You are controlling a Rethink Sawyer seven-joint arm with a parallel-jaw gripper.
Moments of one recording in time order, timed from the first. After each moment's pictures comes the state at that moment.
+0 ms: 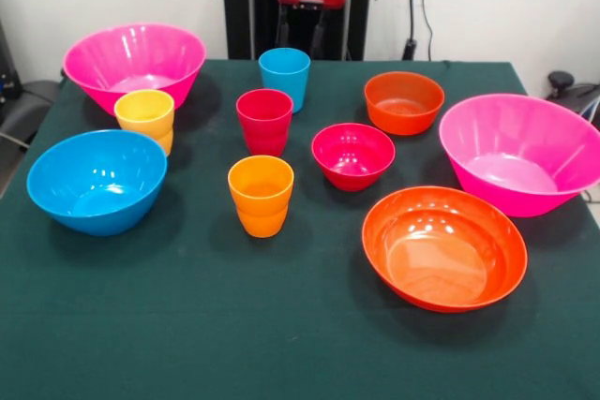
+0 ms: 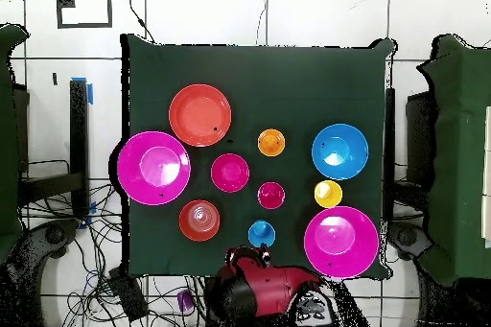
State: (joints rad) arm -0.20 -0.63 -0.18 2.21 -0.46 -0.11 1.83
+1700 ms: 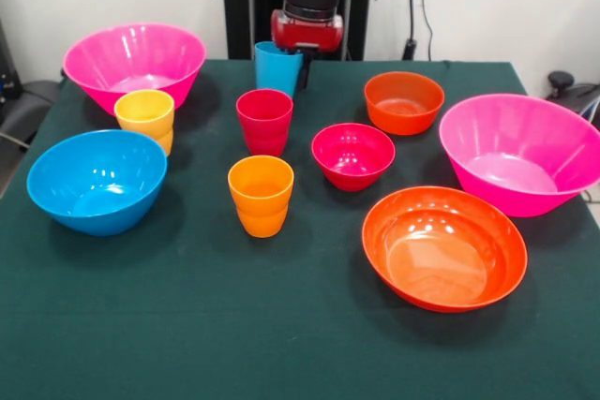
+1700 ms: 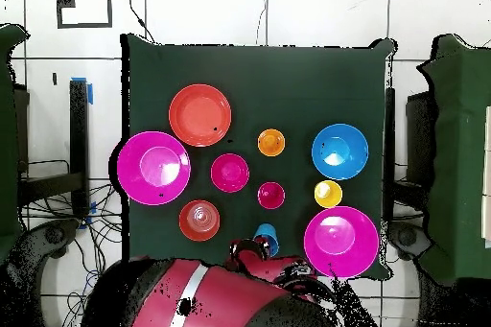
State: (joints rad) arm -0.16 -0.38 -0.24 2.10 -0.47 -0.32 1.83
